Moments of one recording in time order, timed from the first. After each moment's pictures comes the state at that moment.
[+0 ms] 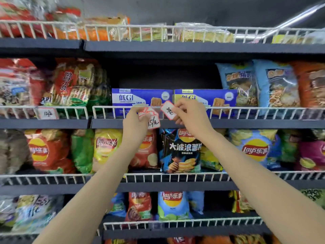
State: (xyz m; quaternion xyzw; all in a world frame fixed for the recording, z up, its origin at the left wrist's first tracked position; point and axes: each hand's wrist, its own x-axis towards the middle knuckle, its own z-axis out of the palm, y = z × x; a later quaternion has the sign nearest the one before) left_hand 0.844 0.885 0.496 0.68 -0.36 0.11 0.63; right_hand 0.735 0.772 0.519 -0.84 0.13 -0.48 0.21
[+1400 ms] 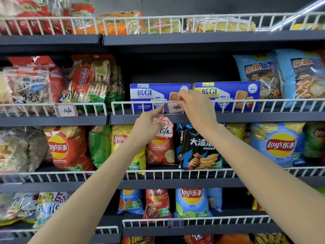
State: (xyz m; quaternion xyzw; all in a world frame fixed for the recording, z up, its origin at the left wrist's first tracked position) left_hand 0.885 0.911 0.484 0.71 -0.48 0.03 0.52; right_hand 0.783 0.789 0.515 -0.84 0.18 -0.49 -0.13
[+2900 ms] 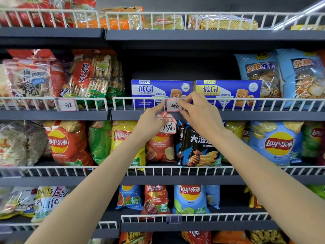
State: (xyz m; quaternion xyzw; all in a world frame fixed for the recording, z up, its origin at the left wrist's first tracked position) left_hand 0.878 0.908 0.487 0.72 -0.49 0.02 0.50; right_hand 0.770 0.783 0.495 -0.86 0.16 -0.44 -0.20
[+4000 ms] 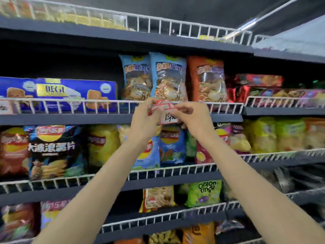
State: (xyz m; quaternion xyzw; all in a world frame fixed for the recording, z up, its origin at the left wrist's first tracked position) left_hand 0.576 0.649 0.495 0.55 -0.52 0.02 0.65; right_hand 0.470 0.552 0.497 -0.78 0.14 -0.54 0.29
